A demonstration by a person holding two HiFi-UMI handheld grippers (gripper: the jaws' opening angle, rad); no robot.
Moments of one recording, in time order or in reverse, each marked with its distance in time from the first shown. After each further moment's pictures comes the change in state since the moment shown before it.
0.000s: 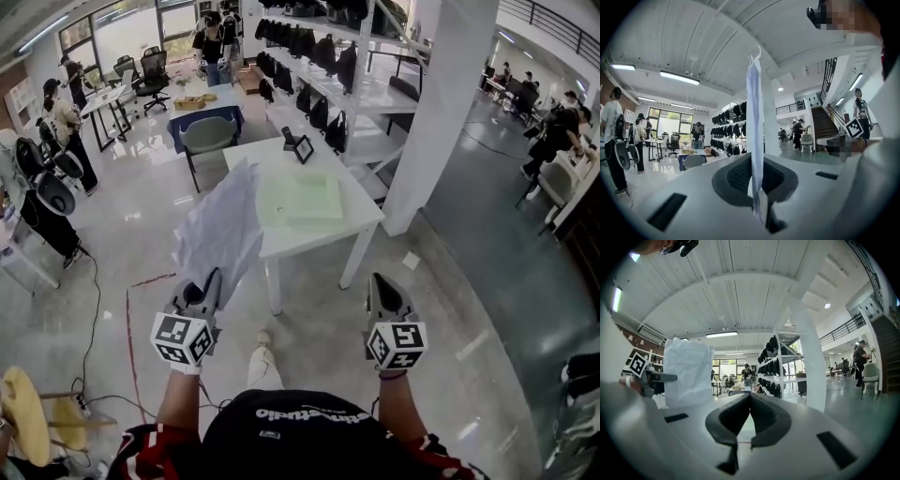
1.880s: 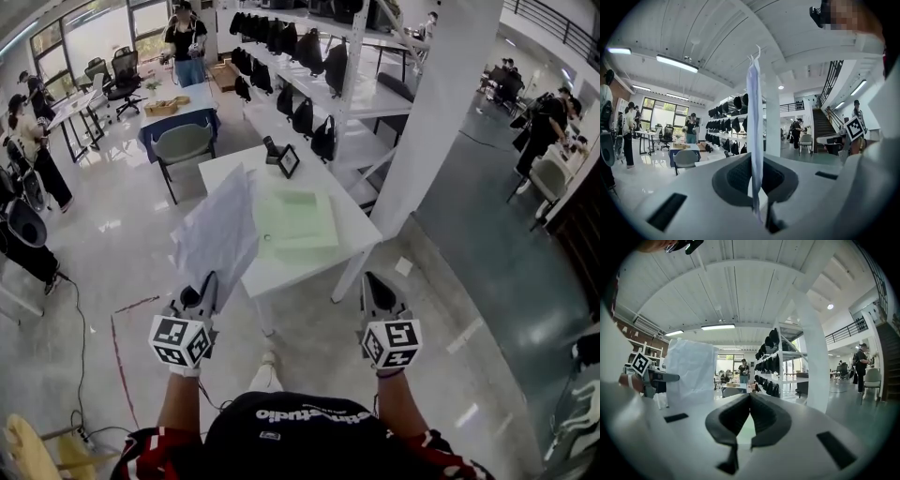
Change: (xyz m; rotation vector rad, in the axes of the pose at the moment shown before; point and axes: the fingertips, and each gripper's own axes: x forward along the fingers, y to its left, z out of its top) left arm 0.160 0.083 -0.023 -0.055 0.044 -0.065; right arm 0.156 -0.035 0.003 -0.042 0.040 -0.035
